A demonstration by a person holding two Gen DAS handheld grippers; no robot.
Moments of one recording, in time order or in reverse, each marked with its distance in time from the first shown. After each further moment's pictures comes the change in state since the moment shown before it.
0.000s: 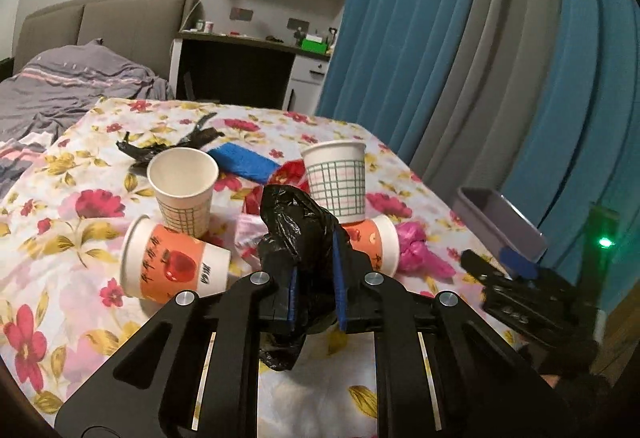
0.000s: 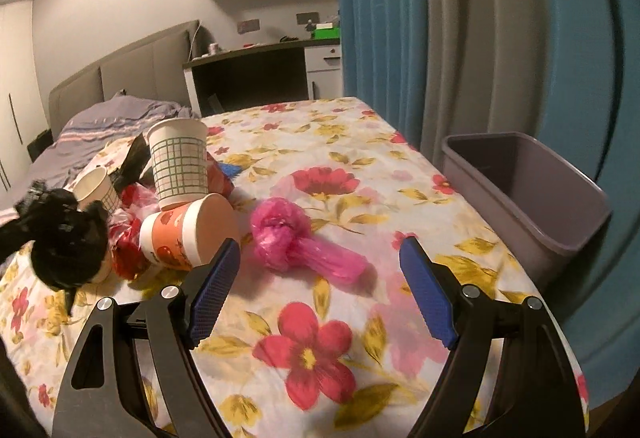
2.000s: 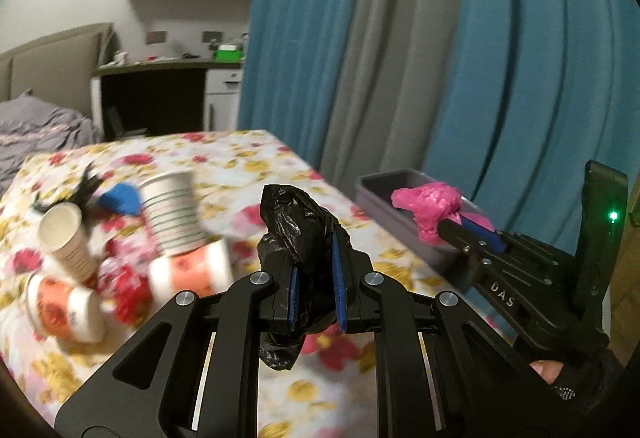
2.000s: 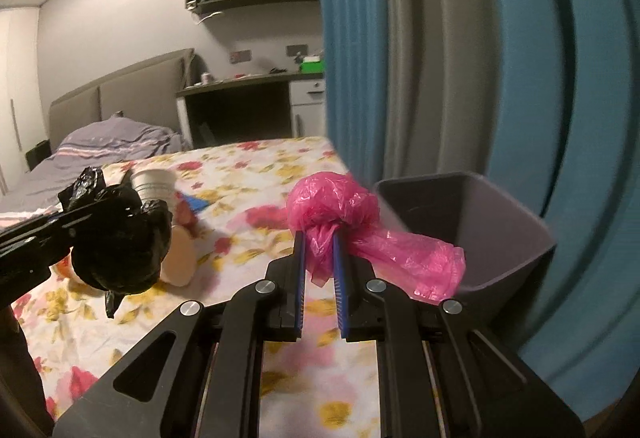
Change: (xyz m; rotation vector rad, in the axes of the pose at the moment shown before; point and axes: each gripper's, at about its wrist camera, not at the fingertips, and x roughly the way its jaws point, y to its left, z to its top) left arm 0.011 -0.140 0.008 0.223 0.006 -0.206; right arm -0.073 -0.079 0.016 -0.015 -0.117 -0.045
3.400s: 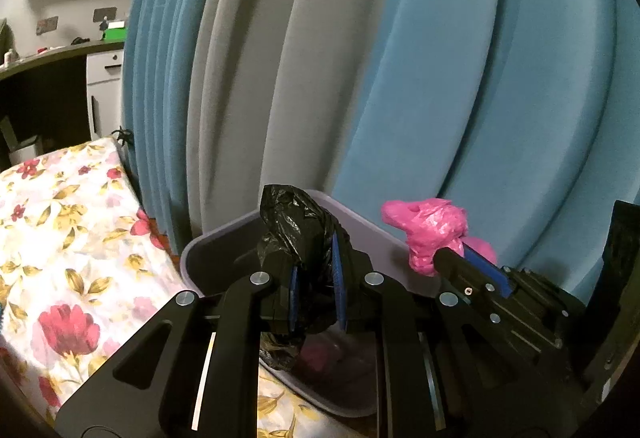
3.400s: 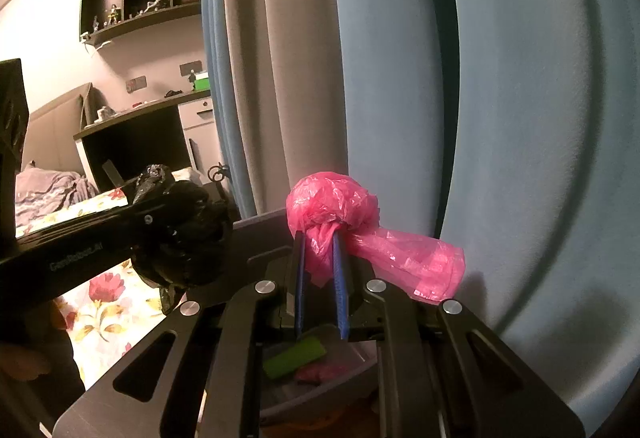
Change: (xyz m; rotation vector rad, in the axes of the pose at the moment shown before) left arm 0.242 -0.135 0.078 0.067 0.127 -0.300; right arm 0.079 -0.163 0.043 0.171 -0.013 -0.255
